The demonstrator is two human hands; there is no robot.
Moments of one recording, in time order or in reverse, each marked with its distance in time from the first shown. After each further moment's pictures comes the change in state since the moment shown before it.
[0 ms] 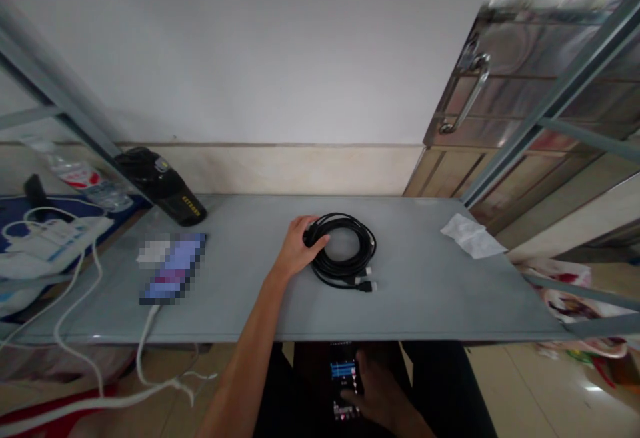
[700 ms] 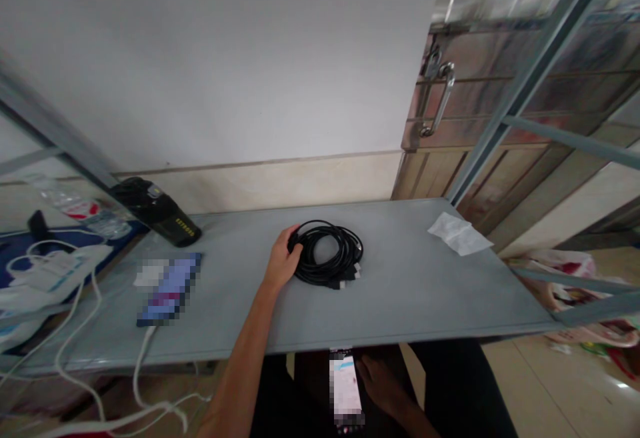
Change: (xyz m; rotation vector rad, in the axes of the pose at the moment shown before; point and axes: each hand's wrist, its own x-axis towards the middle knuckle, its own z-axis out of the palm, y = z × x) left_hand 0.002 -0.014 -0.003 -0.008 0.056 -0.076; right_hand 0.043 0.040 0.017 0.165 -0.002 0.106
